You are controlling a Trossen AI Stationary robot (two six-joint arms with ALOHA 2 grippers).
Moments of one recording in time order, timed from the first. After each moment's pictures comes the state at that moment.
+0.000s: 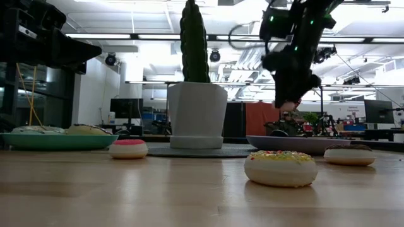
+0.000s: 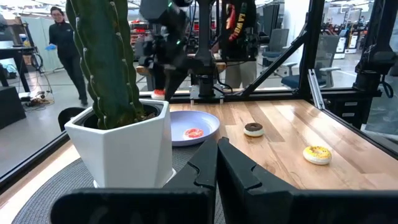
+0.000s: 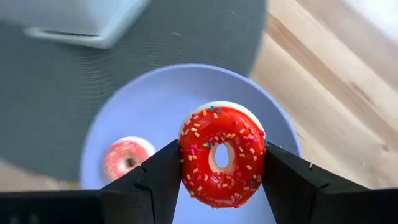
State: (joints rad) left arm 0.05 0.01 0.01 0.02 0.04 0.05; right arm -0.31 1.39 0.95 -0.73 0.10 0.50
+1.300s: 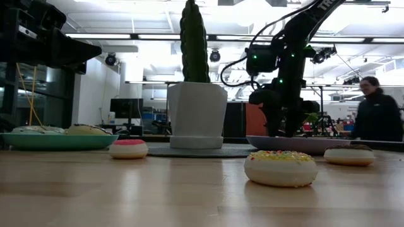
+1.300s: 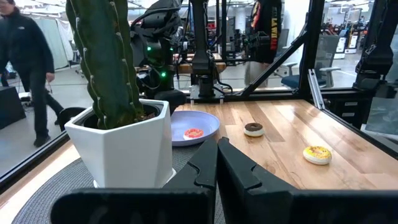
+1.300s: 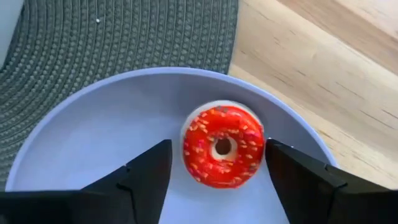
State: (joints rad) left arm 0.05 0.01 0.01 0.02 0.04 0.05; right arm -0.40 1.66 0.95 -0.63 0.06 0.66
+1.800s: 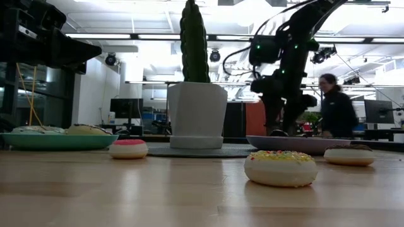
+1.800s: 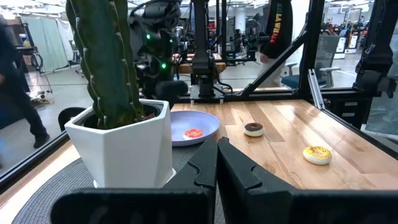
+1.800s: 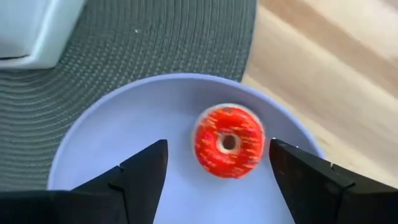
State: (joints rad) left arm 0.05 0.01 0.01 0.02 0.04 0.05; right arm -0.41 1.59 0.95 -0.63 0.01 0.60
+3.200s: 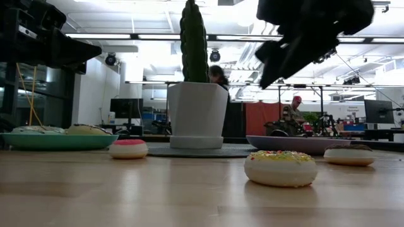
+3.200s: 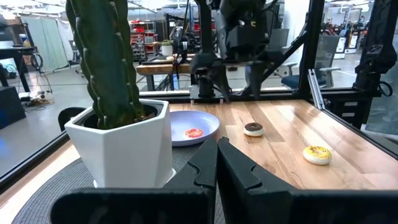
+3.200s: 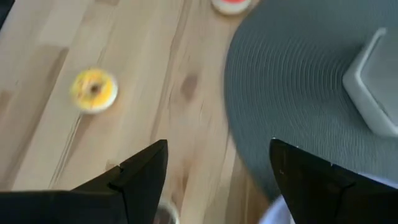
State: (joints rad) left arm 0.05 0.01 0.01 0.02 0.04 0.05; right arm 0.17 1.44 0.95 -0.44 -0.04 0.00
